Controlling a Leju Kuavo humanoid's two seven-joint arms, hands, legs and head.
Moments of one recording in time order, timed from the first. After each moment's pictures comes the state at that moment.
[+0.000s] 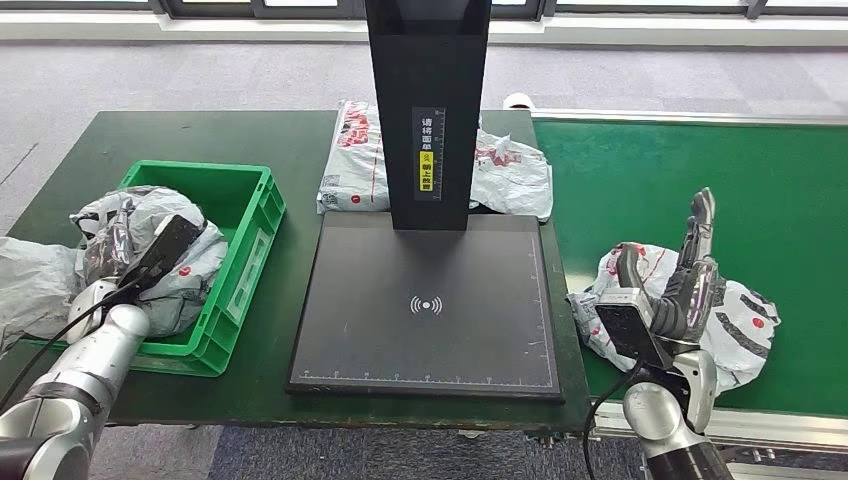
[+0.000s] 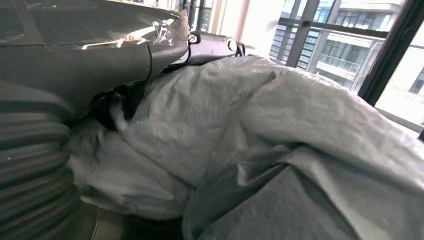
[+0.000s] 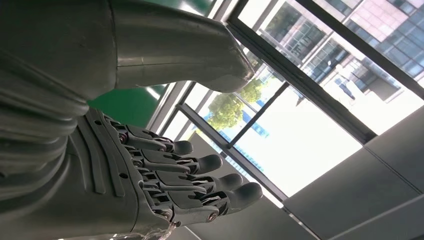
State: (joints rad) left arm -0.69 0.29 -0.02 -0.45 -0.73 0.42 -0.11; right arm -0.15 -0.17 0.11 -1.48 0.65 -0.61 -0.22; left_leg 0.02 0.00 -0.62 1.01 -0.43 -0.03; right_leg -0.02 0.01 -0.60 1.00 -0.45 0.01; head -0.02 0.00
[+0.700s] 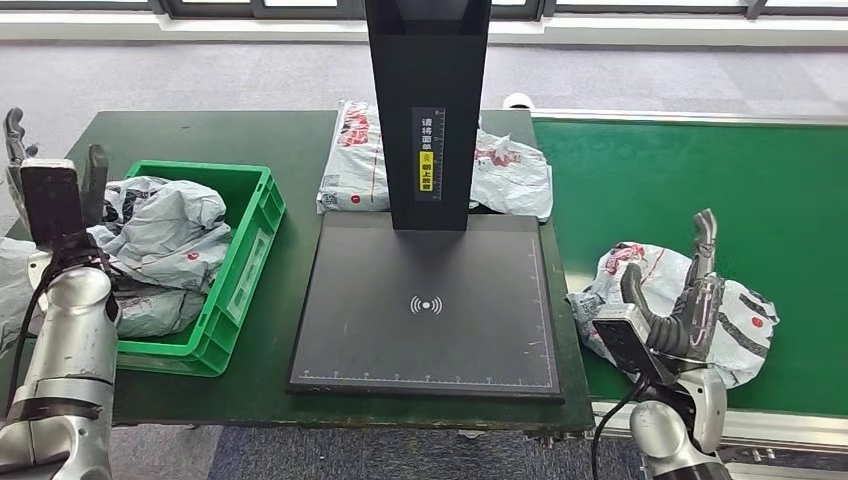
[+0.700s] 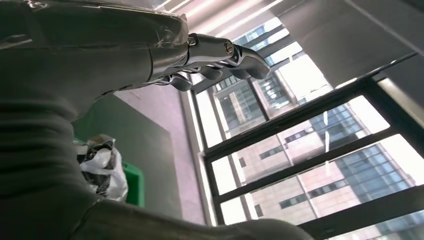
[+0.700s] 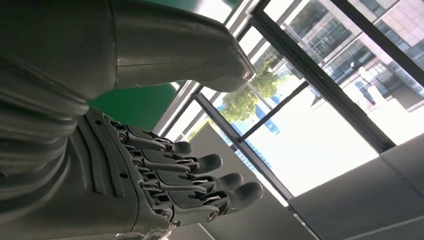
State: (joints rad) left arm -0.58 0.21 0.14 -1.07 -0.21 0.37 -0.37; right arm -0.09 -0.17 0.06 -1.48 0.75 -0.60 -0.20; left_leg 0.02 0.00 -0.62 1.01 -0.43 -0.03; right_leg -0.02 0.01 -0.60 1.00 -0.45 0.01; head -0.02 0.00
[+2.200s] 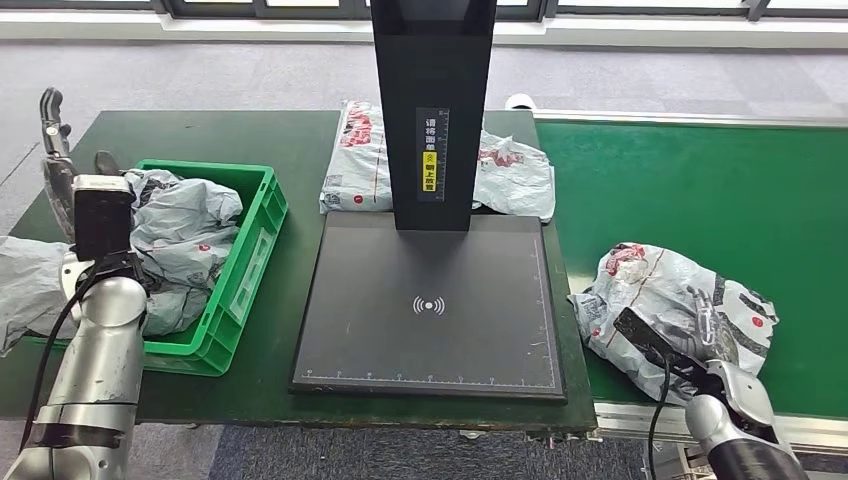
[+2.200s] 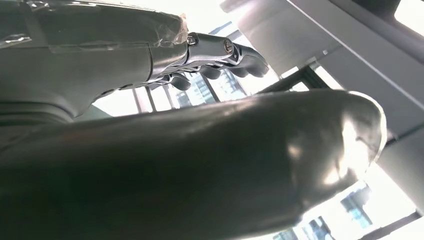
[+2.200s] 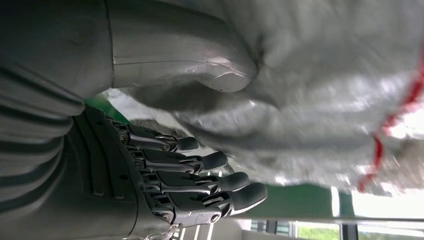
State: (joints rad) left arm -0.50 0.17 -0.01 -1.28 -0.30 0.39 -0.34; right arm -0.23 -0.37 0.03 -0.95 0.95 -0.11 0.15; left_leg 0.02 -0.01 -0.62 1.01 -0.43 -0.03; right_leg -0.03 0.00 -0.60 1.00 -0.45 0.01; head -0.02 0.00
